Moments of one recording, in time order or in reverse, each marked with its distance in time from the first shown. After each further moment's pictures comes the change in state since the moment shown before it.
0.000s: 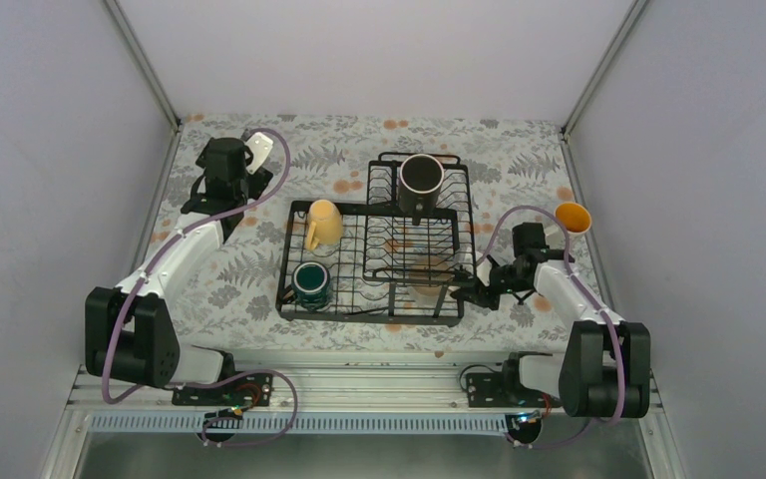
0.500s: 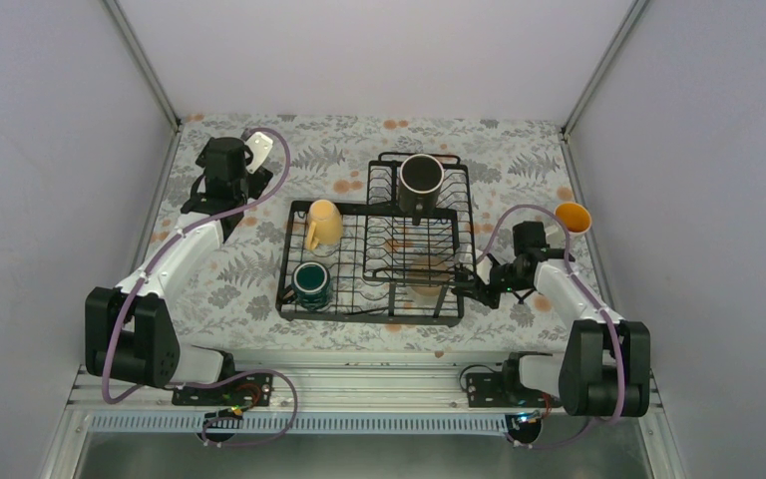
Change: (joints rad) left arm 0.000 0.001 0.005 0.001 0.000 0.000; right arm -0.001 0.002 0.005 0.017 -0.001 0.029
